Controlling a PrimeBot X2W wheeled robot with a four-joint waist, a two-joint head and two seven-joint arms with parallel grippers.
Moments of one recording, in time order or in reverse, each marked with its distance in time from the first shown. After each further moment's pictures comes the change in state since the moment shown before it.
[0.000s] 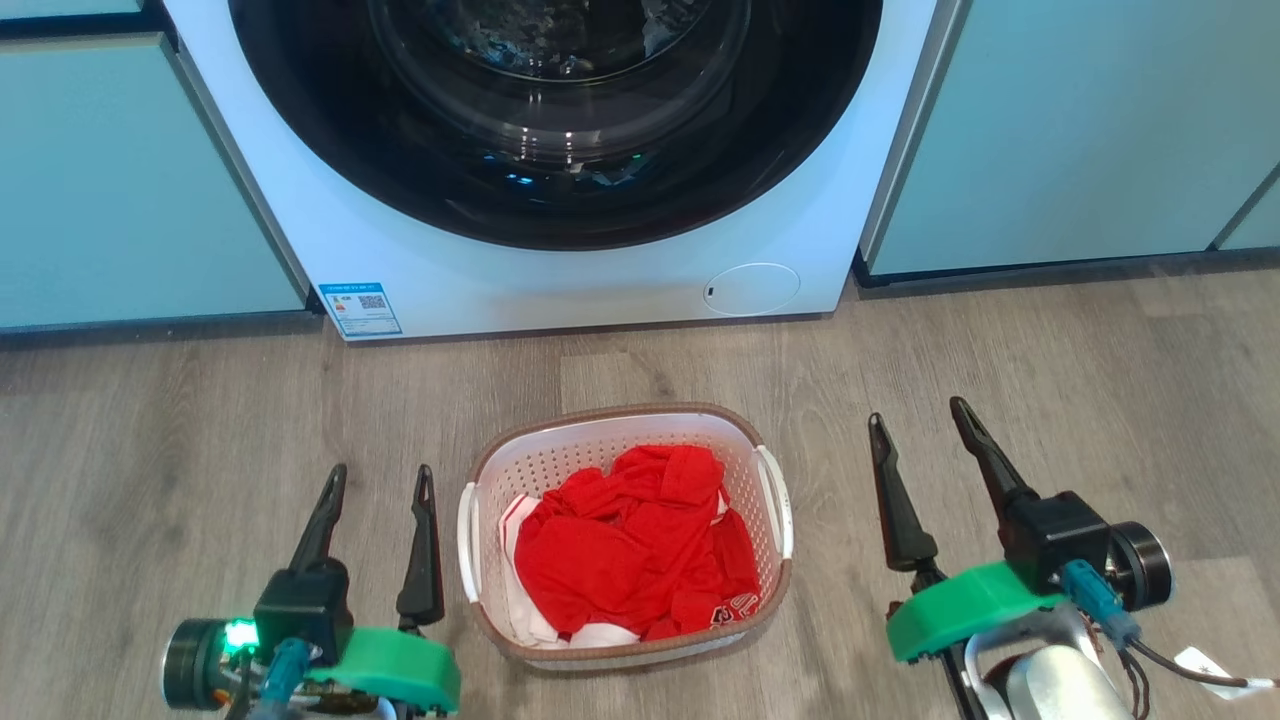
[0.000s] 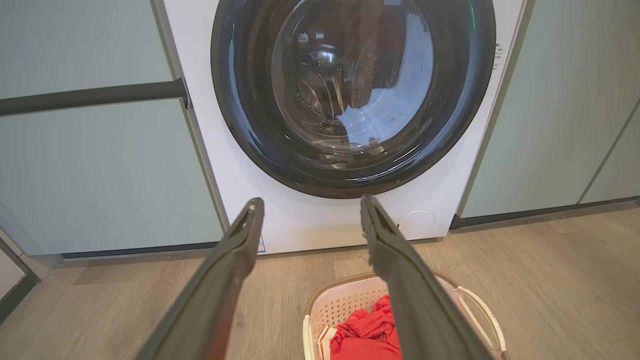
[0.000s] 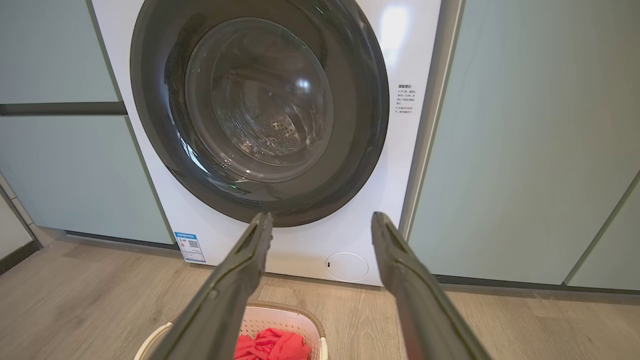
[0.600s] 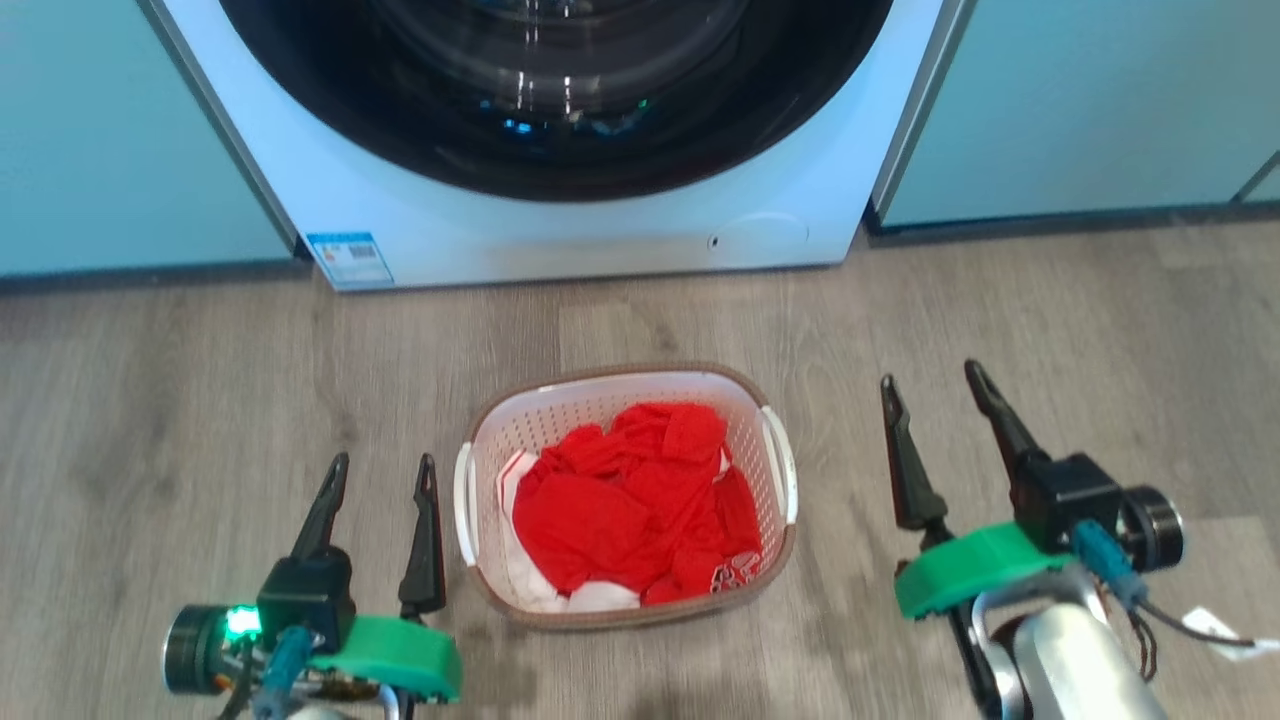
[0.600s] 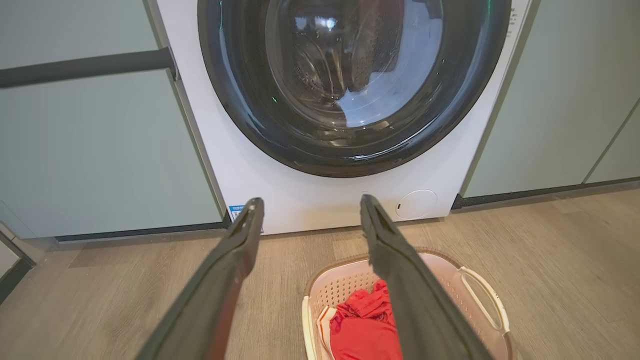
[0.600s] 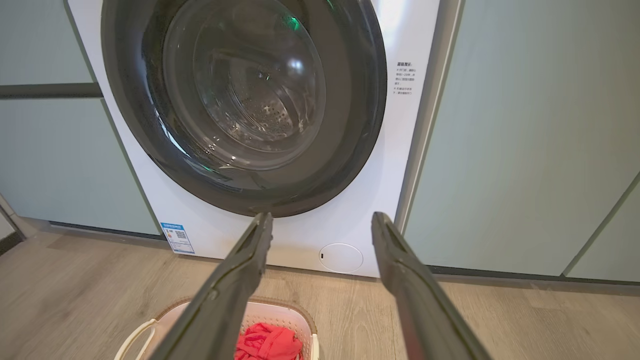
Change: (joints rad) left arm -0.017 -0.004 0.001 0.007 0.010 -0.008 0.000; right arm -0.063 0.000 -0.022 0.030 -0.006 0.000 0.000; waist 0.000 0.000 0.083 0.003
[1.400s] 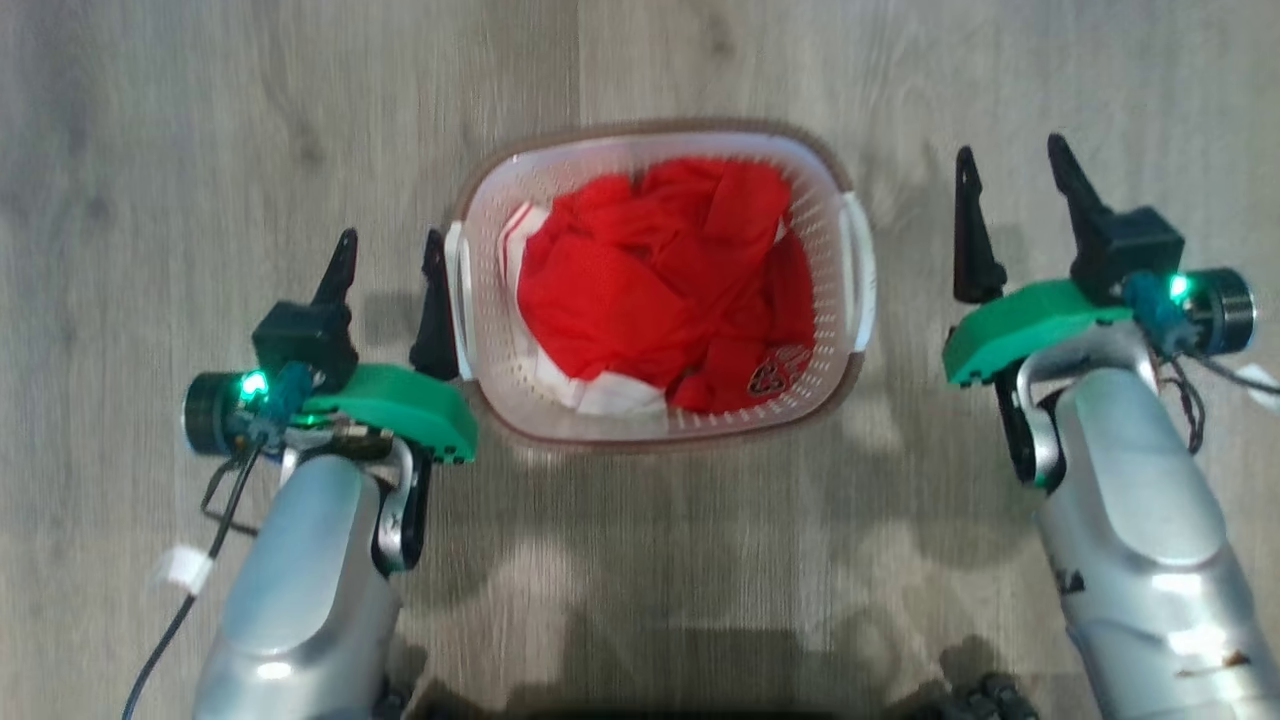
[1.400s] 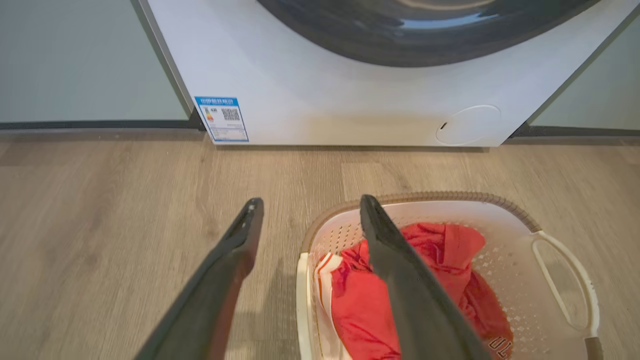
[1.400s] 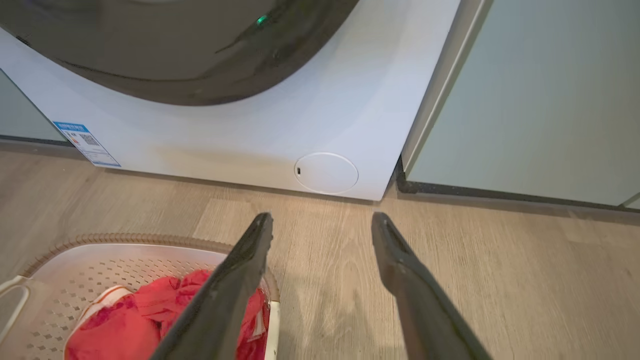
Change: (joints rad) left arm -0.493 -0.019 -0.049 0.351 -0.146 0.001 0.000; right arm -0.450 -0.018 -0.105 0.332 -0.038 0.000 -0.001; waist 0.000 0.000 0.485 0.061
